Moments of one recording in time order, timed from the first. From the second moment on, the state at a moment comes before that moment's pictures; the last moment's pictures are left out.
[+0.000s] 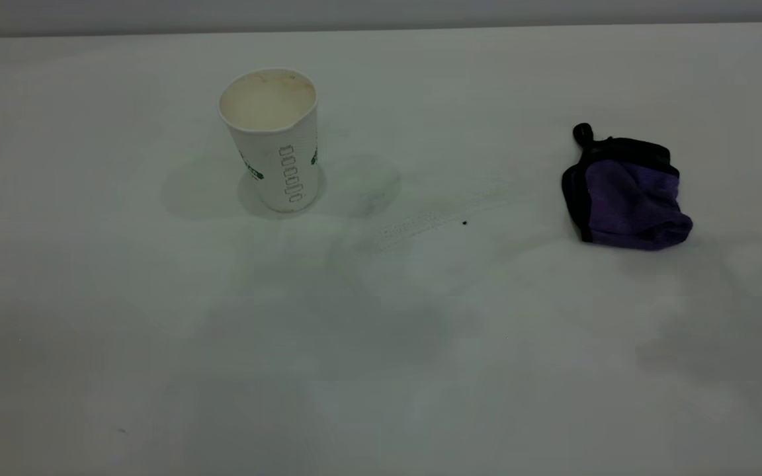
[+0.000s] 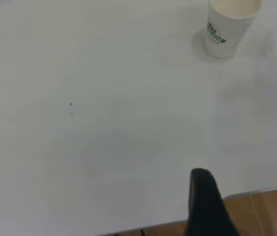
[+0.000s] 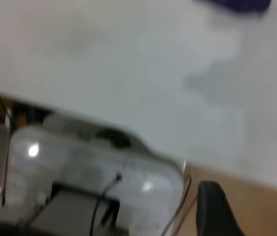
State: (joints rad) left arm -0.03 -0.02 -0.50 -0.10 1.13 0.12; right arm 0.12 1.34 -1.04 0.24 1.22 -0.17
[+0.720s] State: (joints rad) left arm -0.03 -0.02 -0.50 -0.10 1.13 0.12; right arm 0.12 0.37 -0.51 0.09 1.20 -0.03
